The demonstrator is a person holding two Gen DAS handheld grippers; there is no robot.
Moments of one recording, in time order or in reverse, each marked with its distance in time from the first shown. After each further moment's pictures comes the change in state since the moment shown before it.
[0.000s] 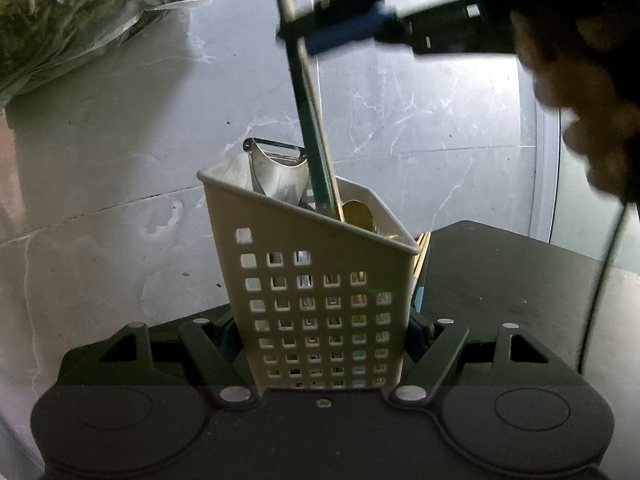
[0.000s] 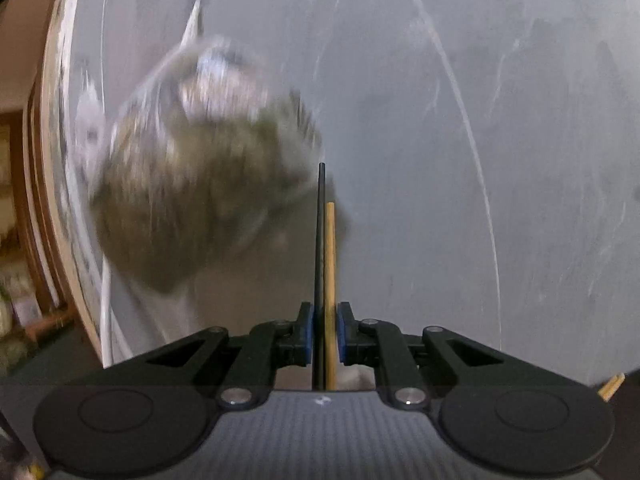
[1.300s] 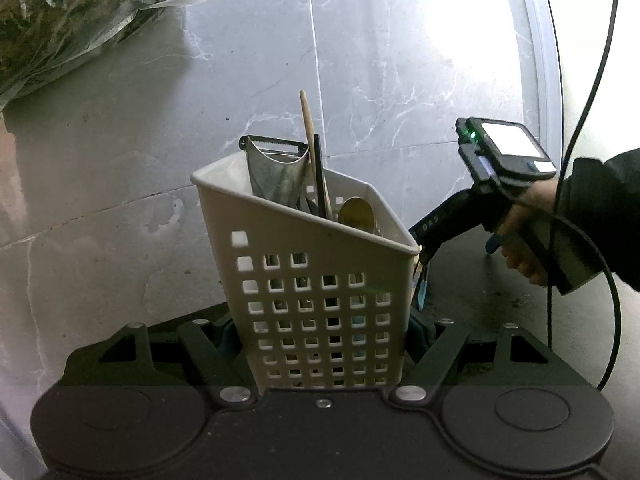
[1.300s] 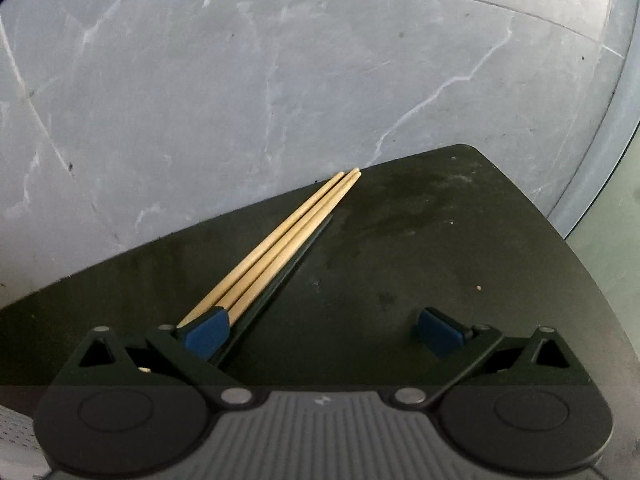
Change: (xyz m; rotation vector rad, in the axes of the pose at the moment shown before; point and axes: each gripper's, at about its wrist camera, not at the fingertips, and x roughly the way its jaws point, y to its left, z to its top) left arm 0.003 -0.003 0.007 0.012 0.025 0.015; right arm 0.082 -0.210 -0.088 0.288 0.565 -0.795
